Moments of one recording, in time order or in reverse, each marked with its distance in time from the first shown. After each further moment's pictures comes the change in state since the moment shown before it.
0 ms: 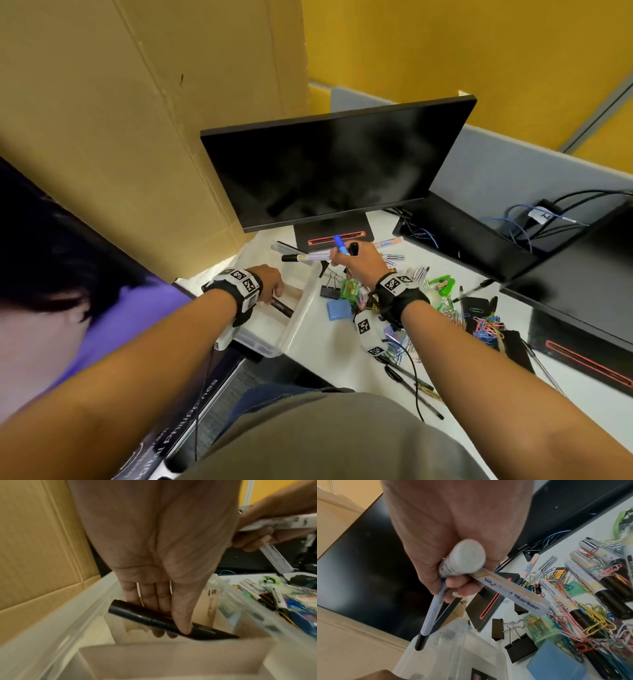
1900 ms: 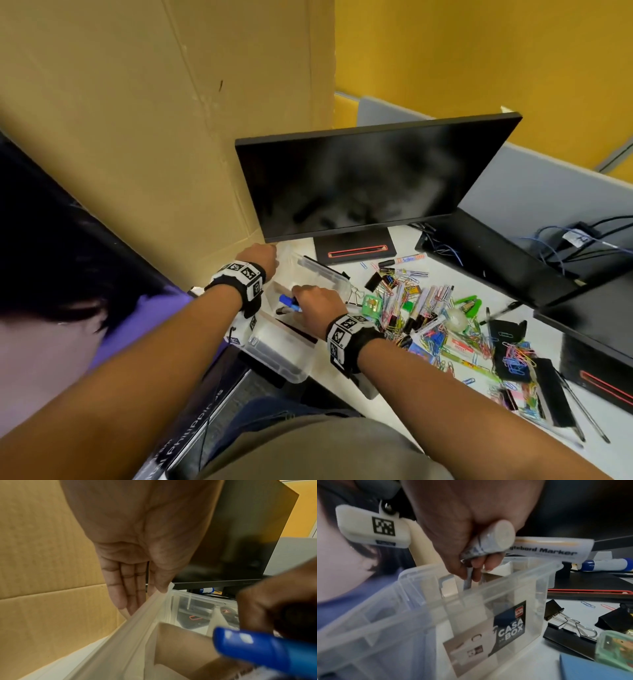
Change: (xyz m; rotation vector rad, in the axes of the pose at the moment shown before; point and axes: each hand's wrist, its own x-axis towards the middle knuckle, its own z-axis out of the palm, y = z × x) left_hand 0.017 -0.065 -0.027 -0.130 0.383 -0.318; right_hand -0.017 -0.026 0.131 -1.028 -0.265 -0.378
